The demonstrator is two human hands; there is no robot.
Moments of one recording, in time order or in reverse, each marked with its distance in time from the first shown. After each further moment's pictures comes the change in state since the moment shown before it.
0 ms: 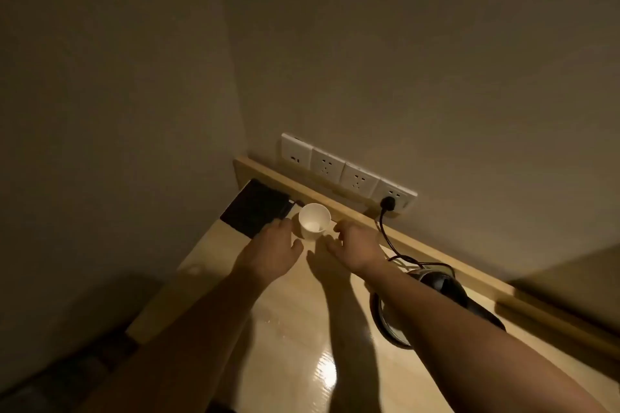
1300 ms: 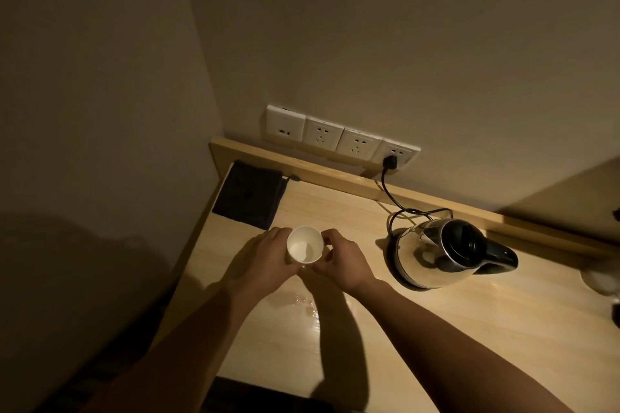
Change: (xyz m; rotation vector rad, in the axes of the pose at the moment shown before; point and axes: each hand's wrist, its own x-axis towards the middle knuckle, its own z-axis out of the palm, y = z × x) left_hand -0.020 -0.073 0.000 -0.010 -0.245 0.184; right_hand -0.049 -0.057 0.087 0.260 0.029 0.215
